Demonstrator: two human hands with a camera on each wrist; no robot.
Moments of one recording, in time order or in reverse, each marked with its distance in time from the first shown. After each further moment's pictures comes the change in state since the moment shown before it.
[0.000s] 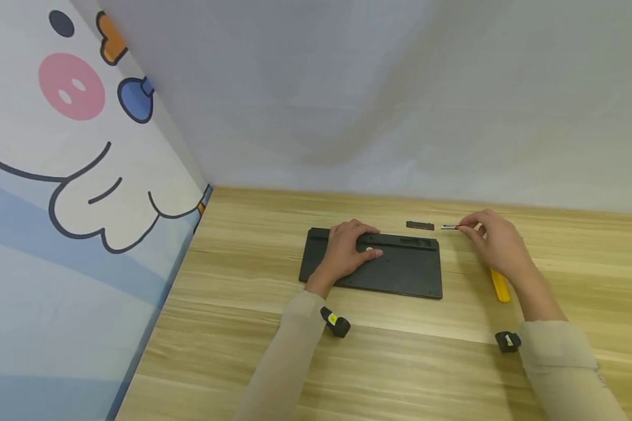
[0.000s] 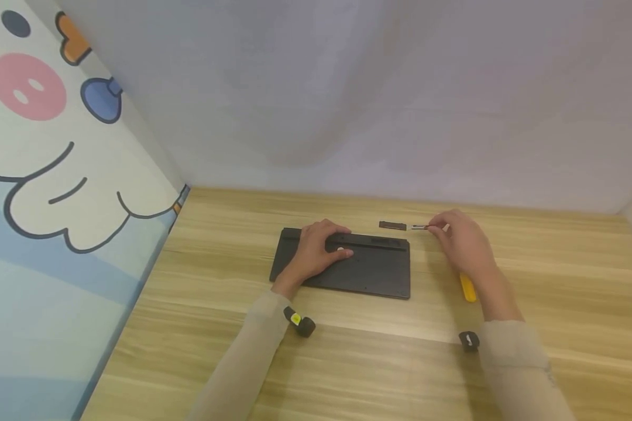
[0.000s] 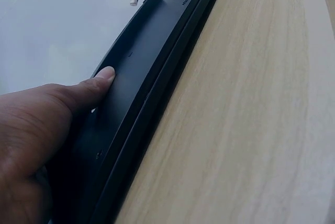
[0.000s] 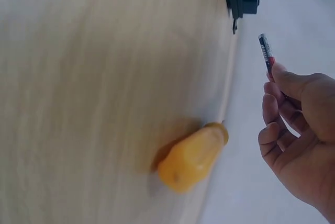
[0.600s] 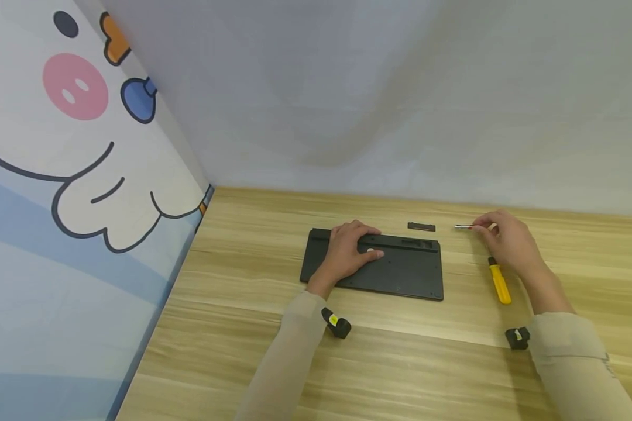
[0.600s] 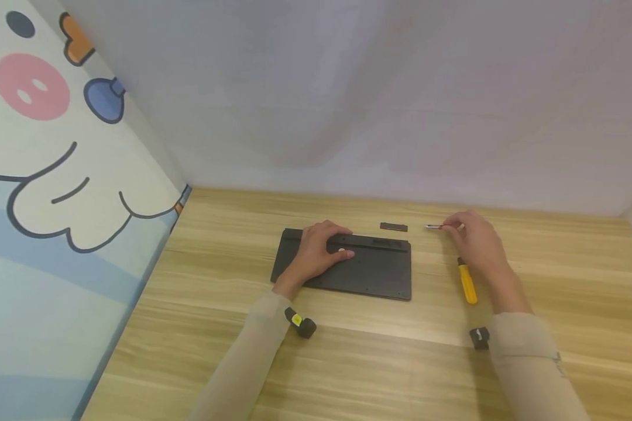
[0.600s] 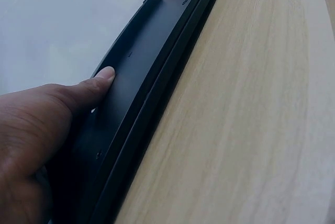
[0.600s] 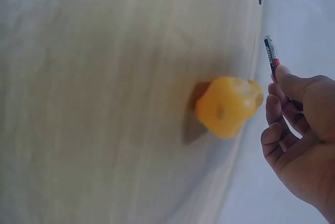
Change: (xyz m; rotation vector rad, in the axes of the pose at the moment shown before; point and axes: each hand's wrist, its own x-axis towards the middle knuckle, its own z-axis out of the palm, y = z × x) left_hand 0.000 0.000 0.000 -0.010 -0.006 0.005; right_hand 0.003 0.032 -0.001 0.020 -0.004 0.042
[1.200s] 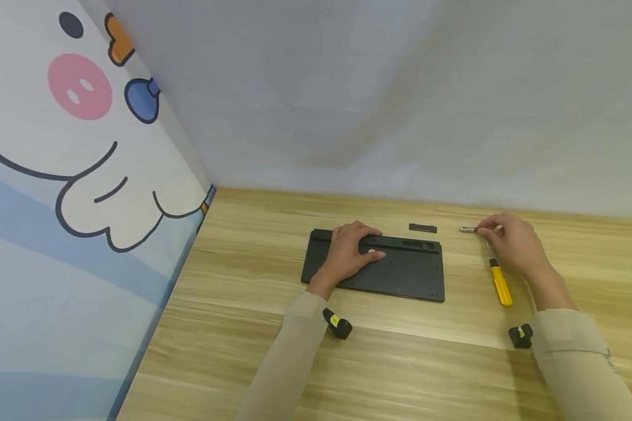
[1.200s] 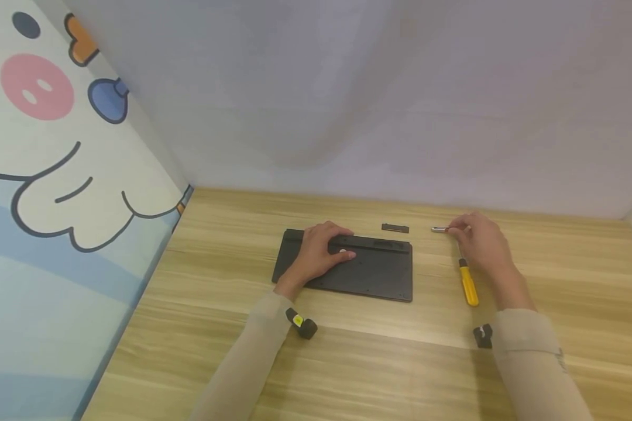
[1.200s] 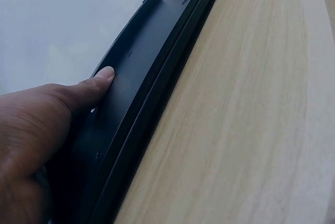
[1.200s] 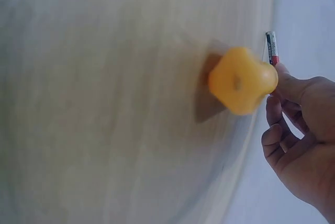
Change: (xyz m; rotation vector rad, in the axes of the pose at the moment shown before) left_hand -0.001 0.001 -0.002 0.007 0.006 0.003; right_hand 0.007 0.011 -0.002 -0.019 -0.026 0.029
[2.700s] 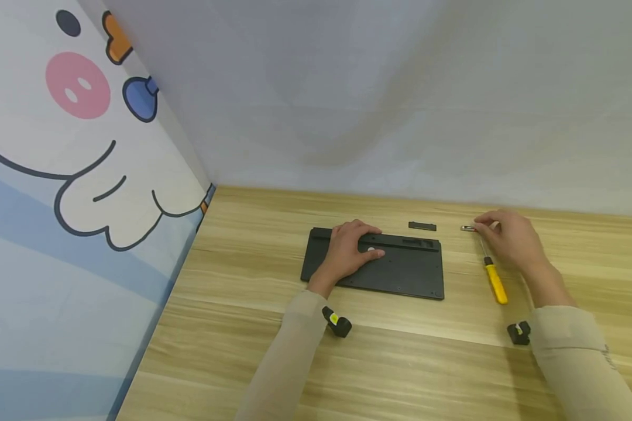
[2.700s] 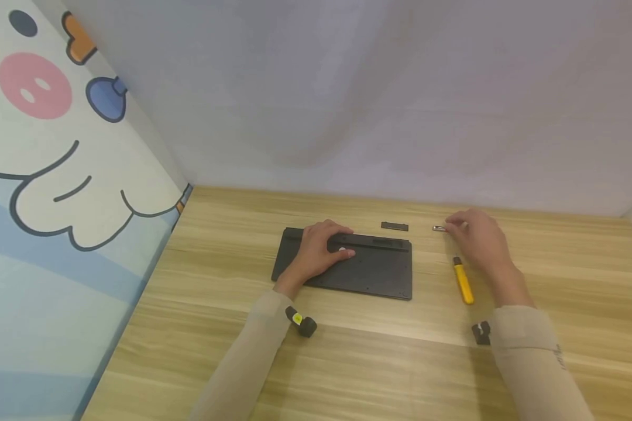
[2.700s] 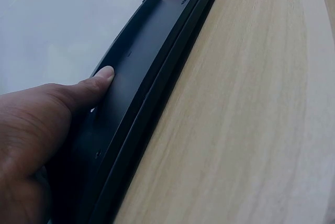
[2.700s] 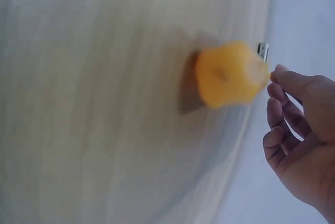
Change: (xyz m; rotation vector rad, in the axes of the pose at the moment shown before) left_hand -0.001 0.001 0.000 -0.006 0.009 0.011; right_hand 0.004 -0.003 0.002 -0.045 0.025 -0.021
